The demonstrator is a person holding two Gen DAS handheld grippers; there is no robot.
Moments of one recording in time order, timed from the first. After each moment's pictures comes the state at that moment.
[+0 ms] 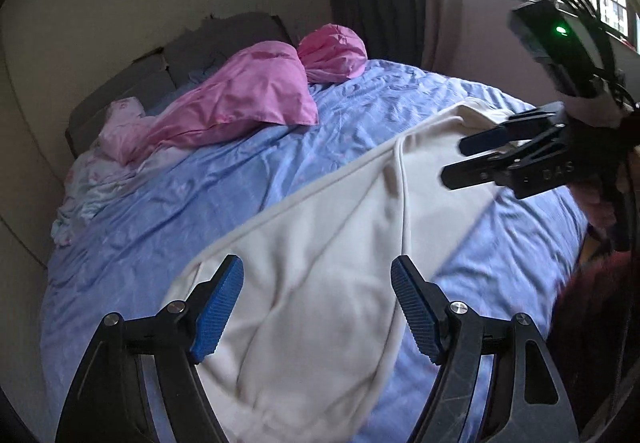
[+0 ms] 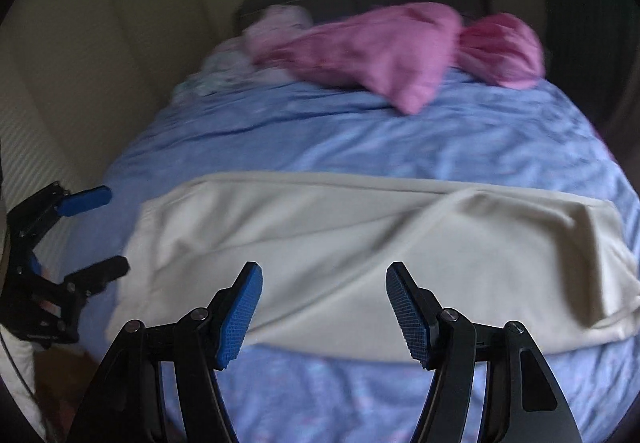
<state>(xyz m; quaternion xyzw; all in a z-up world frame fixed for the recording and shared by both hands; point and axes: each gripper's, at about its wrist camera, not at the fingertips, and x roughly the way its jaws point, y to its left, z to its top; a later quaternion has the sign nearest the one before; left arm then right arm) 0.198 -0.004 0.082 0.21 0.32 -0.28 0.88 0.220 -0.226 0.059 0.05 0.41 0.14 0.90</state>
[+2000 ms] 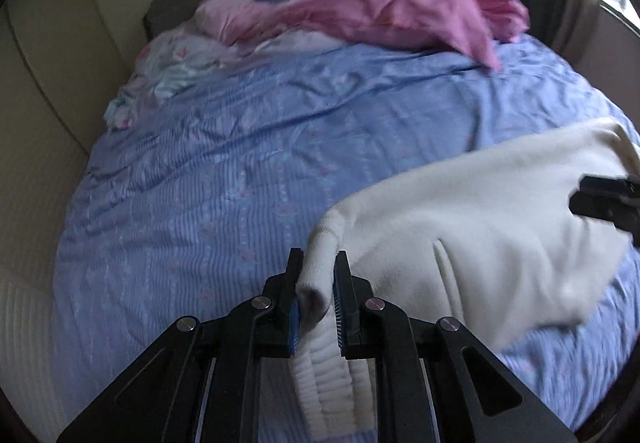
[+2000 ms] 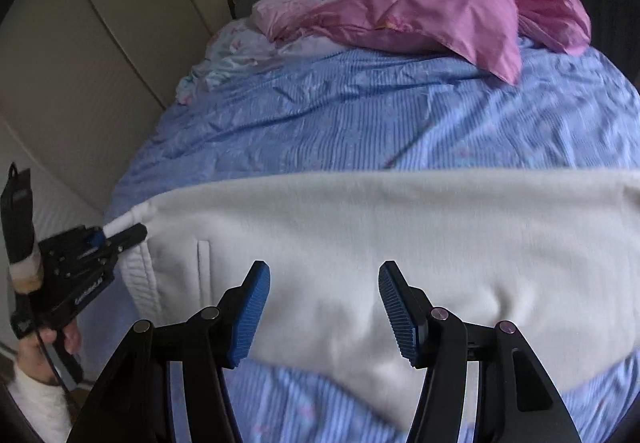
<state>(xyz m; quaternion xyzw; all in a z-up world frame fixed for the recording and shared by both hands) 0.398 0.164 0.001 0.13 0.45 -0.10 0.88 0.337 -0.075 0.010 0.12 0.46 0.12 0.87</state>
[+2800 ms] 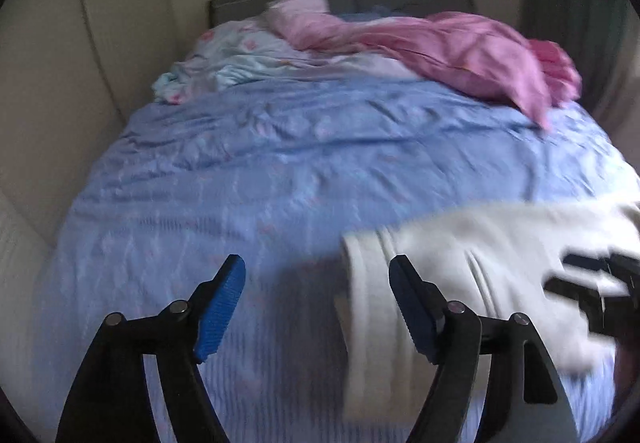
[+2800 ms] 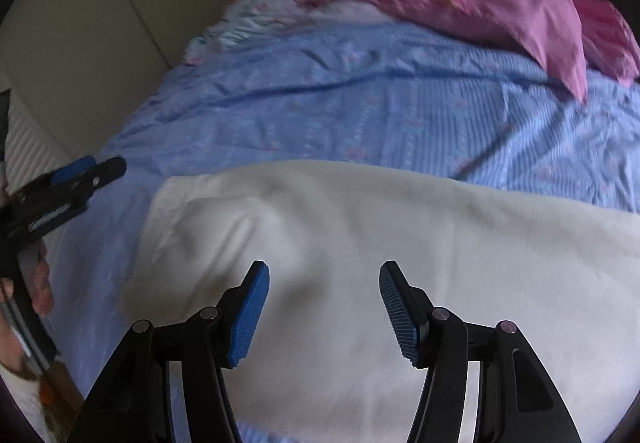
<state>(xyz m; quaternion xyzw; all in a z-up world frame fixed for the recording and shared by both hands) 0.375 0.230 -0.001 0.05 0.40 -0.06 0.91 0.381 -0.008 -0.036 0.06 0.46 0.16 0.87</state>
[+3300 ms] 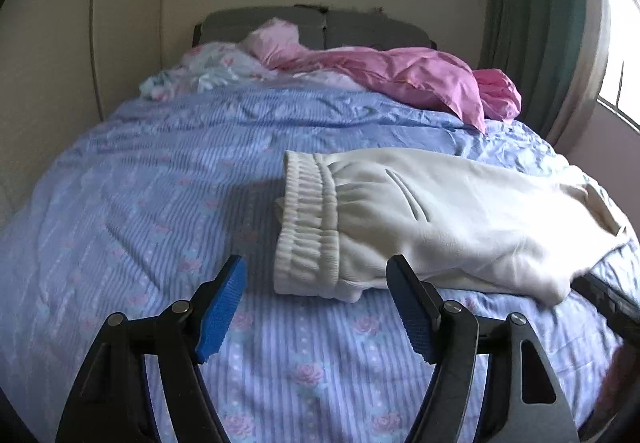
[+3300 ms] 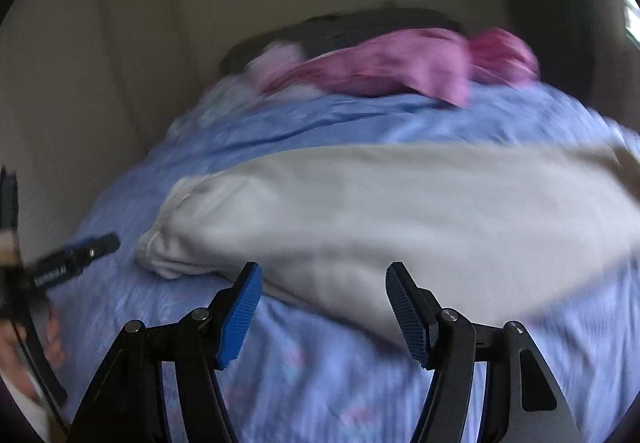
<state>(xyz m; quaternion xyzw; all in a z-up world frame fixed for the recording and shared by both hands) 0.252 0.224 -0.052 -0.01 0.32 -0.11 0.94 0.173 -0.054 -0.057 0.12 0.29 0.03 0.95</state>
